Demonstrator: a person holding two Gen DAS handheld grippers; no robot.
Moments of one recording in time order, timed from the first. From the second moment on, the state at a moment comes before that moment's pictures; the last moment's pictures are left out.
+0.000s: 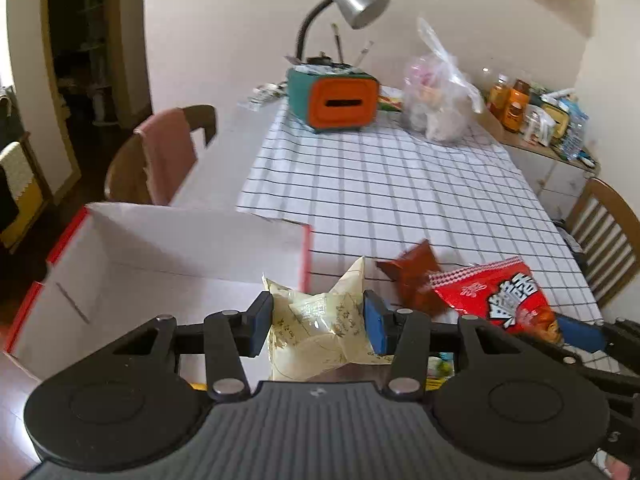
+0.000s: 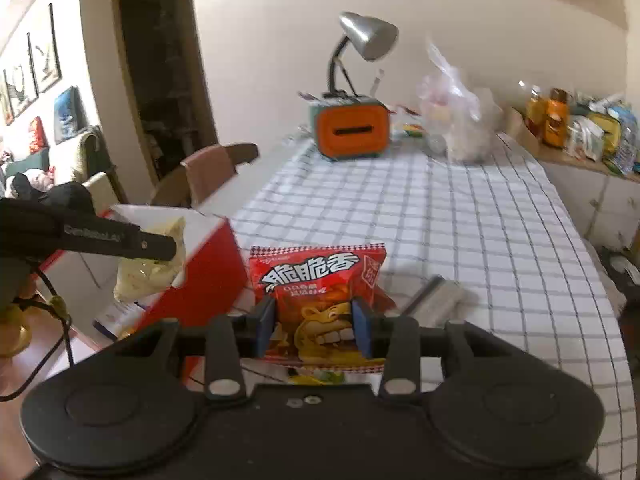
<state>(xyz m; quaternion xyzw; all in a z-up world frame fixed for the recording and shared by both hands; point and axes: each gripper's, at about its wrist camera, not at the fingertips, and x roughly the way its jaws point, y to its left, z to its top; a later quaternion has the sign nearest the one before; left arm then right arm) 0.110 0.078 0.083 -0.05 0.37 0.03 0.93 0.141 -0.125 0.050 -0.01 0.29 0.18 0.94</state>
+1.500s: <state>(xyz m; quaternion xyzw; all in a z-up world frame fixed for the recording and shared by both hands) 0.145 0.220 0.014 0.03 0.50 0.11 0.86 0.198 0.092 -0.004 -0.10 0.39 0.28 0.87</state>
